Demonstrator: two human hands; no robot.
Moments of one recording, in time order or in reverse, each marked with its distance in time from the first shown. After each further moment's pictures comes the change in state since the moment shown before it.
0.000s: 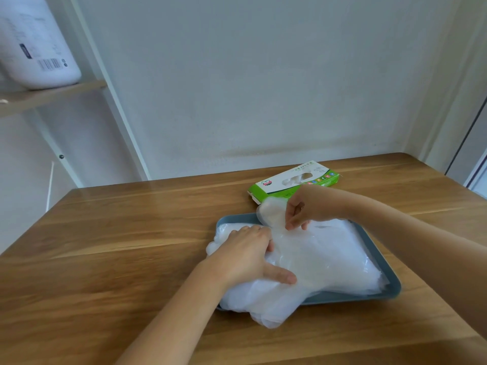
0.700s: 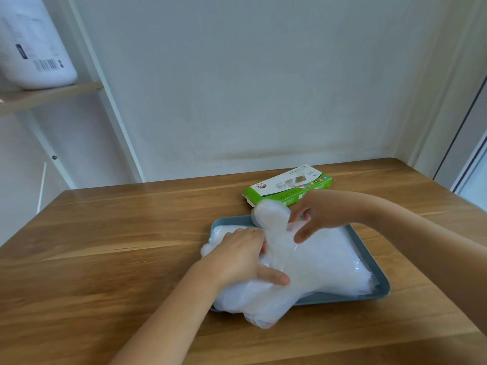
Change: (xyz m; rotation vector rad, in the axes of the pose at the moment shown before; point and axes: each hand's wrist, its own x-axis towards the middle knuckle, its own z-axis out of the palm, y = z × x) left_hand 0.001 -0.001 0.001 -0.018 -0.001 -0.008; right_hand -0.032 -0.008 -0.015 -0.233 -0.077 -0.012
